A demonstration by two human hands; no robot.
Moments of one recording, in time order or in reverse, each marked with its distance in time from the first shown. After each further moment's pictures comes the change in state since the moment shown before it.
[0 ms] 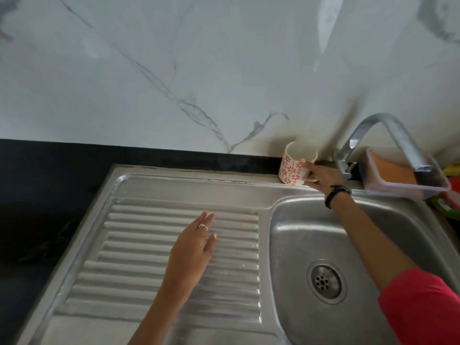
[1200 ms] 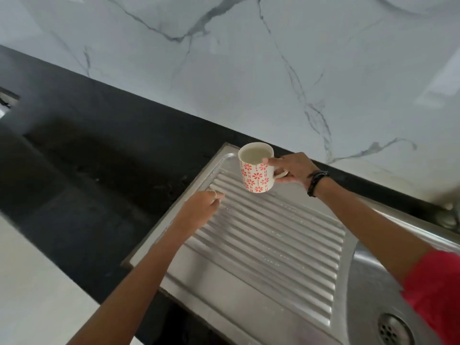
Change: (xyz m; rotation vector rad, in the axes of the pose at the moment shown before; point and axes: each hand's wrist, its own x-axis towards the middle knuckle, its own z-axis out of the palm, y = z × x) left_hand -0.053 -0.133 -0.113 -0.033 0.086 -0.295; right_hand -0.164 -0.031 0.242 -0.444 -0.738 -0.207
